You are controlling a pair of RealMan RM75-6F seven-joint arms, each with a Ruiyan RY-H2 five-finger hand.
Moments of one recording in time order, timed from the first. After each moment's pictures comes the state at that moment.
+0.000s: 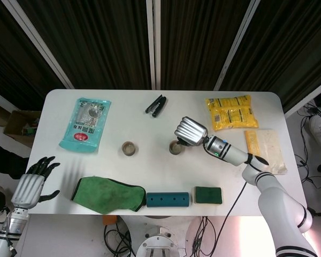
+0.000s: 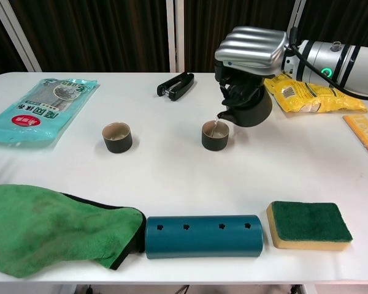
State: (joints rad) left arm -0.11 -1.33 0.05 -1.35 1.60 1.45 -0.07; right arm 1.02 -1.83 -0.12 -0.40 -1.80 1.18 0.39
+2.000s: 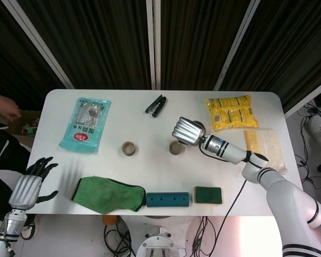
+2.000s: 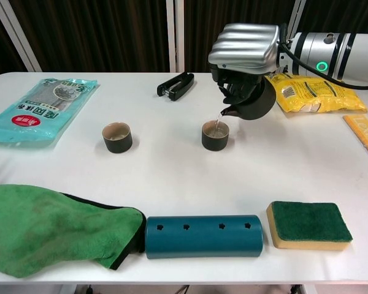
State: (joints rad) left arm -0.10 -1.34 0.05 -1.31 1.60 1.47 -0.11; right arm 1.08 -1.71 -0.12 -0.62 -1.80 1.09 0.17
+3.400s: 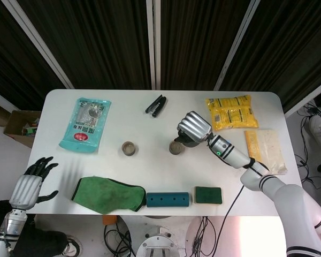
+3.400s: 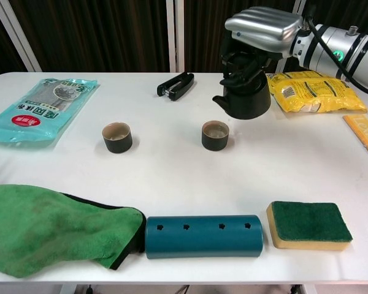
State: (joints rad) left arm -0.10 -1.34 0.05 -1.31 1.61 1.47 -0.11; right arm 0.98 -1.71 0.00 -0.71 -1.66 1.16 0.37
